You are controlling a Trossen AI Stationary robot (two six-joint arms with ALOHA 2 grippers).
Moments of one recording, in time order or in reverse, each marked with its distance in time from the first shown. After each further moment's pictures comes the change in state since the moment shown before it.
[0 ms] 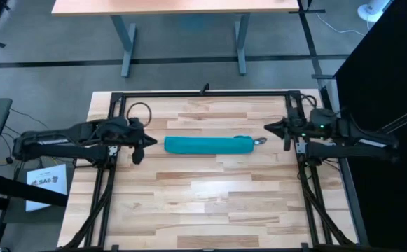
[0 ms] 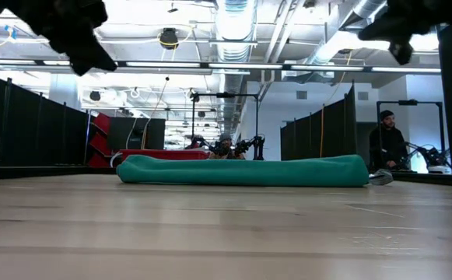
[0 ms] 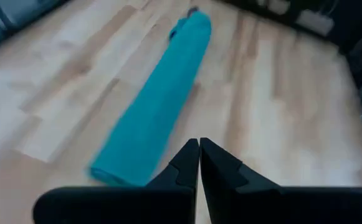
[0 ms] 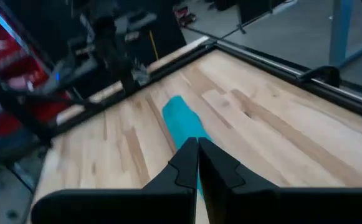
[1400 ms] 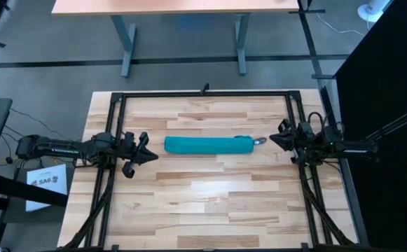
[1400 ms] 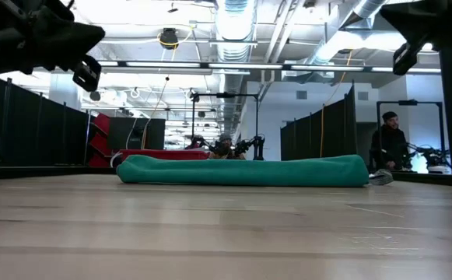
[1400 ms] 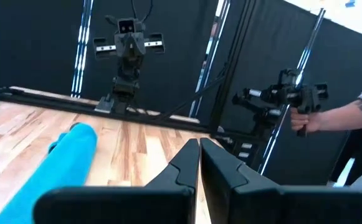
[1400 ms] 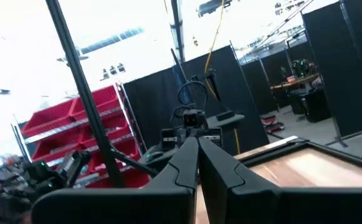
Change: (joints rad) left arm -0.093 -0.196 -0.579 1.028 0.218 0.071; right arm 0.186 -0.385 -0.535 0.730 -0.026 -0.112
